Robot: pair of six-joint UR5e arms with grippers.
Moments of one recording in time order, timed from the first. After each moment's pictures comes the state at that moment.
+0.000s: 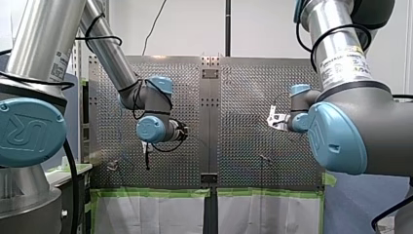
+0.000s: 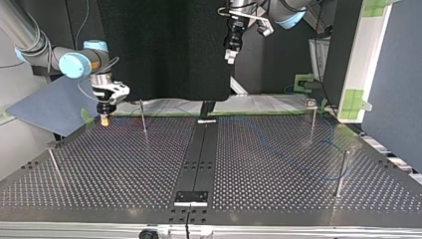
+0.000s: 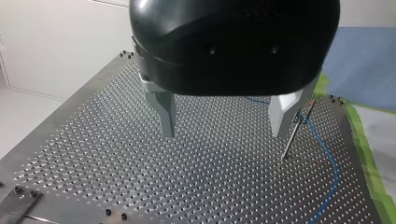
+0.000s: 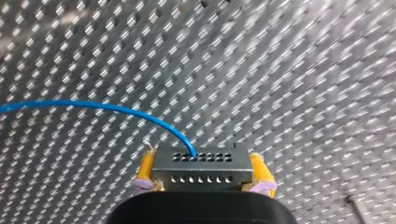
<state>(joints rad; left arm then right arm) -0.70 -1.80 -2.31 -2.26 -2.03 -1.81 1.76 -1.00 1.68 -0.62 1.42 1.76</state>
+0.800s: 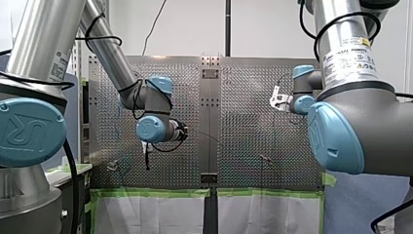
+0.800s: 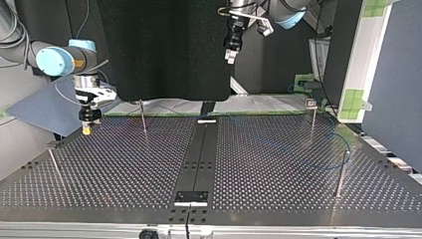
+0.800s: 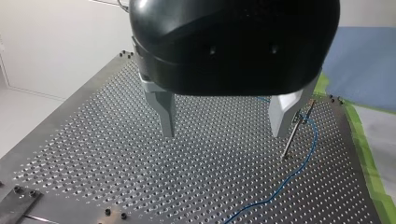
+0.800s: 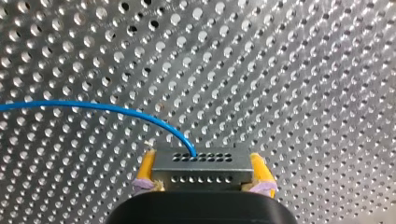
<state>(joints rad) -0.70 -1.80 -2.31 -2.26 -2.03 -1.81 1.74 -1.13 1.68 -0.60 1.43 1.83</state>
